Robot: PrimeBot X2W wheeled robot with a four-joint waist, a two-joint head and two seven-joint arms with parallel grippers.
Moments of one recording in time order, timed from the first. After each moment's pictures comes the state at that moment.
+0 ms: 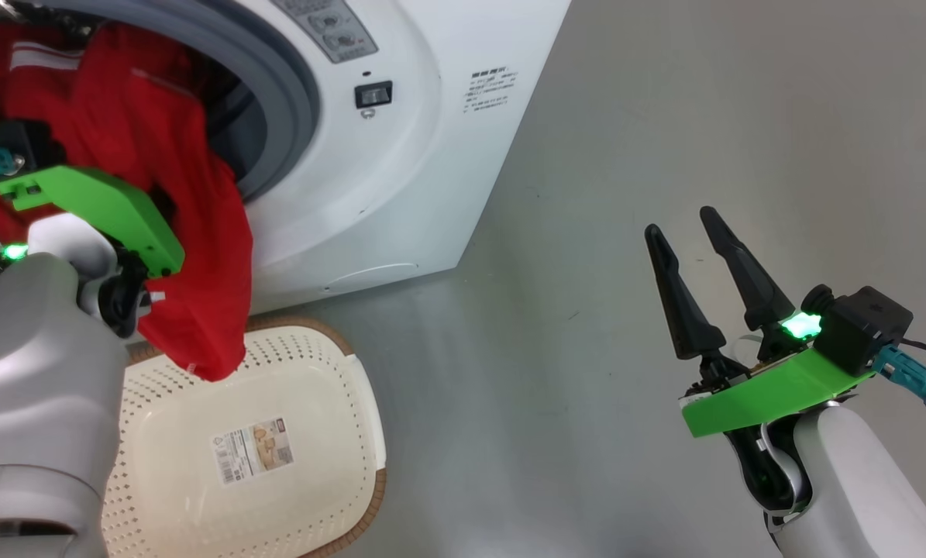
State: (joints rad) left arm -1.10 0.15 -0.14 1.23 -0.46 -0.12 0.13; right arm -0.35 -0.18 0.22 0.13 0.47 0.13 -0.26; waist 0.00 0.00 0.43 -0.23
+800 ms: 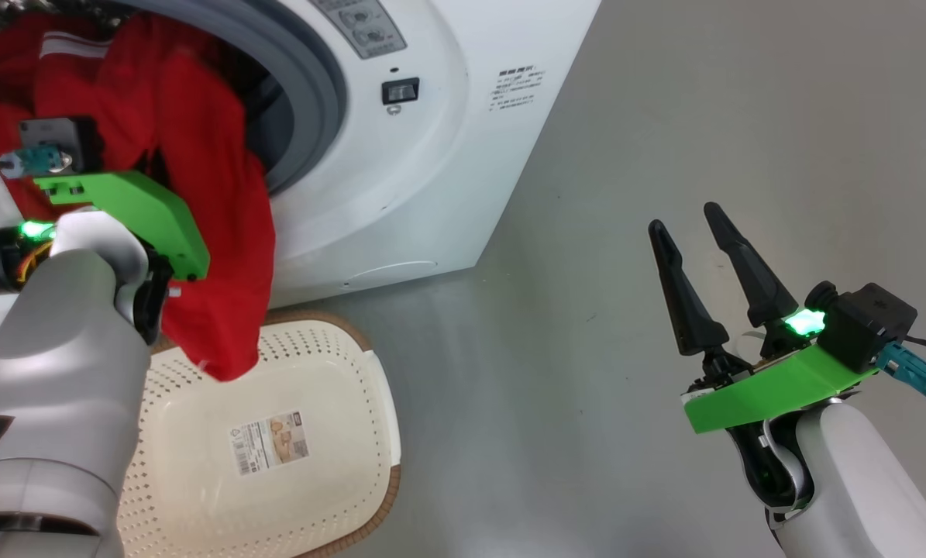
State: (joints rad) left arm -1.12 0.13 -0.29 1.27 -0.38 -0.12 -0.06; right arm -0.36 -0.18 0.21 0.13 0.47 0.13 -0.26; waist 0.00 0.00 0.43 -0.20
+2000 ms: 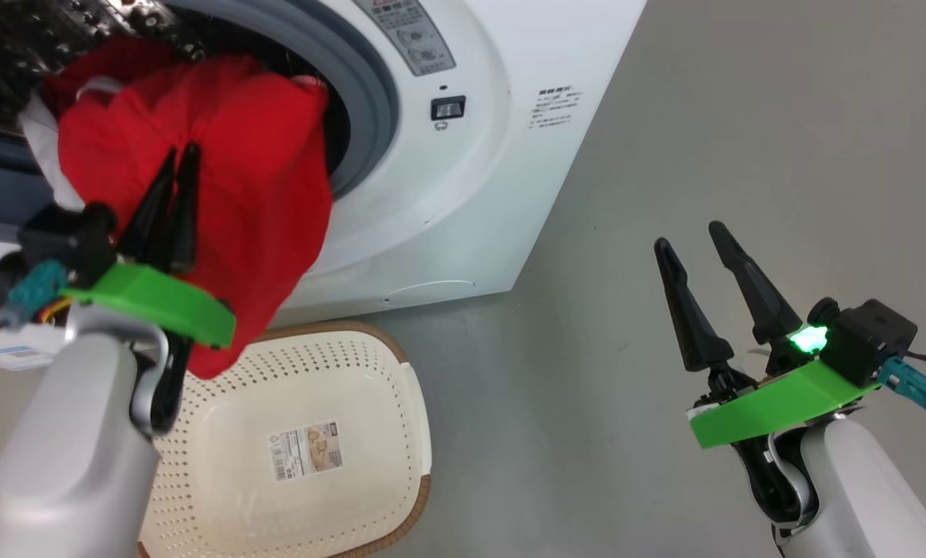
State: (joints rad) left arm -0.70 0.25 -0.38 0.52 -0.47 -0.08 -0.24; right arm -0.33 -0.19 0.20 0.13 0.47 0.13 -0.26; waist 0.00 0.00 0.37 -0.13
